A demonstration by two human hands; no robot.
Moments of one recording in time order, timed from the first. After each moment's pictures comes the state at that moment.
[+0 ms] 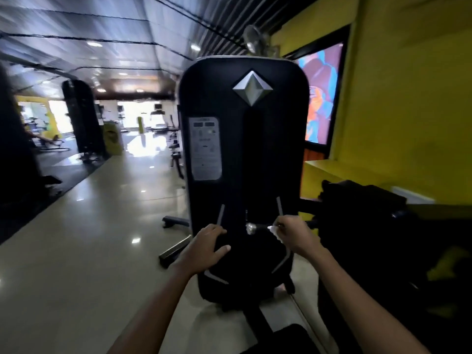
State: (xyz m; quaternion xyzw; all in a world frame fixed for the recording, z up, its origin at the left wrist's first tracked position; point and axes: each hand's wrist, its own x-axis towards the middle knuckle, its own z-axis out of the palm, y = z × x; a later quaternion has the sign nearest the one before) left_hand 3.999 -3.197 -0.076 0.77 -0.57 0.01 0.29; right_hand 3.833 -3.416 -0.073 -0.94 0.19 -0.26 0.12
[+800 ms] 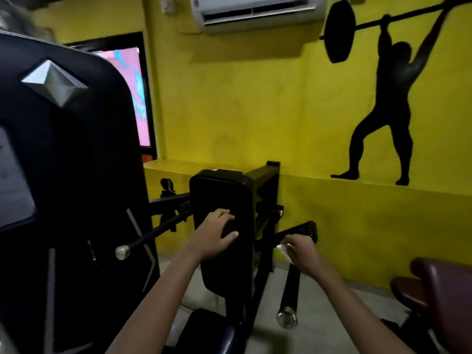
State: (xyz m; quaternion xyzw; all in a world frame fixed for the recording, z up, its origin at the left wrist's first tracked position) left_hand 3.870 -3.304 -0.047 0.43 -0.85 -0.07 0.28; right_hand 3.601 -3.280 -0.110 -0.73 0.62 -0.29 0.01
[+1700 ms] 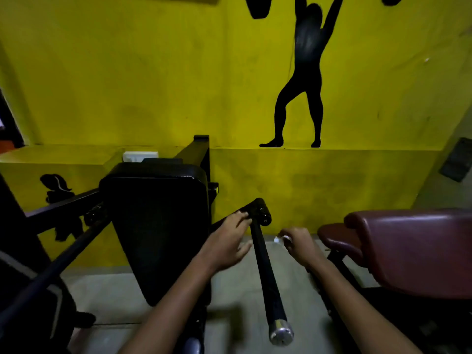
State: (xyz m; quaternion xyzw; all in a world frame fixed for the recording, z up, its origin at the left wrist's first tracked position) left_hand 3.753 -3.405 -0.111 0.19 -0.96 -0.08 0.21; right_hand 3.533 -3.313 -0.158 -0.56 0.79 -0.24 0.00
